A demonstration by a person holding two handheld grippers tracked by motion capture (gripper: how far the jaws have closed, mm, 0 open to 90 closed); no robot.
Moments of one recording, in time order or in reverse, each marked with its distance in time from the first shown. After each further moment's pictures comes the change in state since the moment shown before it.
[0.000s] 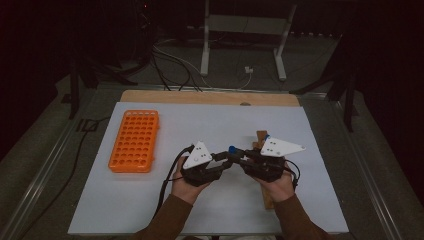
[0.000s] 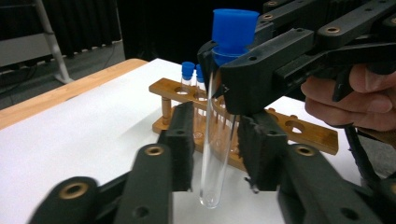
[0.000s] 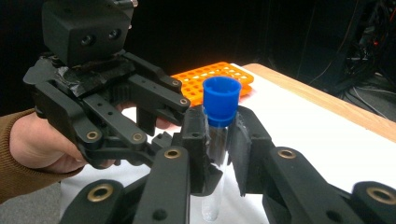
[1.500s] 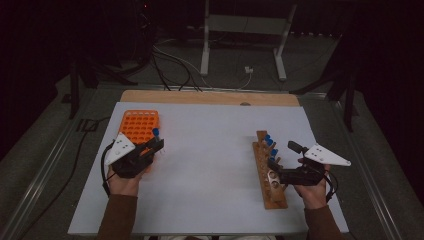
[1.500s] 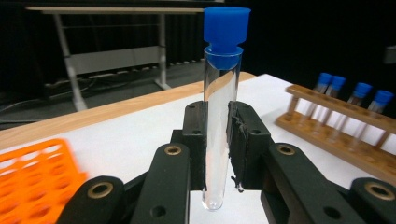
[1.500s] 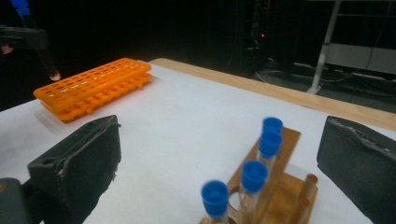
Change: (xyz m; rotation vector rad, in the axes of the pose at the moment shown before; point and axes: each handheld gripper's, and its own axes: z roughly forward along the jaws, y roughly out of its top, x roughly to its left) left arm 0.085 -0.041 -0.131 -0.105 0.357 -0.119; right arm -0.042 -0.048 -0.081 -0.044 -0.359 0.116
